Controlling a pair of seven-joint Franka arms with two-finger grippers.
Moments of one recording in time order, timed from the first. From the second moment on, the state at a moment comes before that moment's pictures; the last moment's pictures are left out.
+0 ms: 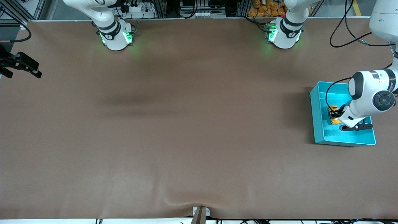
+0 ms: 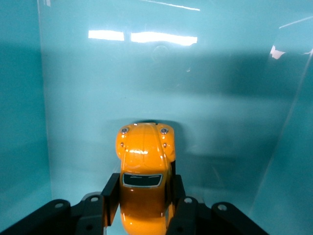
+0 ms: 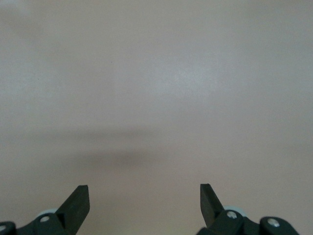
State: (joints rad) left arm 0.40 0.44 -0.13 -2.07 0.37 2.35 -0.07; right arm 0.07 -0.11 -0.12 -1.65 -0.03 1.58 -0.05
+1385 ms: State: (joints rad) left arm 0.37 0.36 -0.15 -1.94 0.37 2.32 -0.08; right arm 0.07 -0.10 -0.12 -1.65 -0.03 1.57 -0.05
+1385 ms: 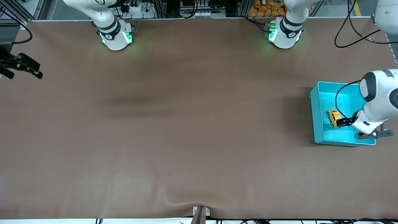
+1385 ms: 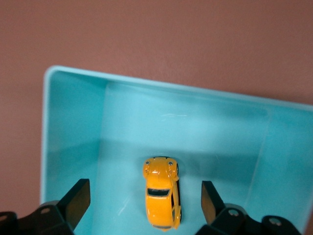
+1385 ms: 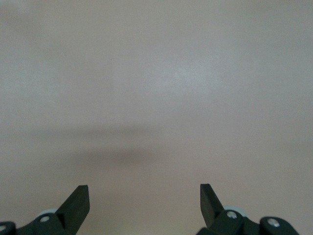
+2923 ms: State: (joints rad) left arm 0.05 0.07 -0.25 -1.41 0.05 1.45 -0.11; right arm 0.07 -0.10 -0.12 -1.65 -0.03 1.56 -0.05
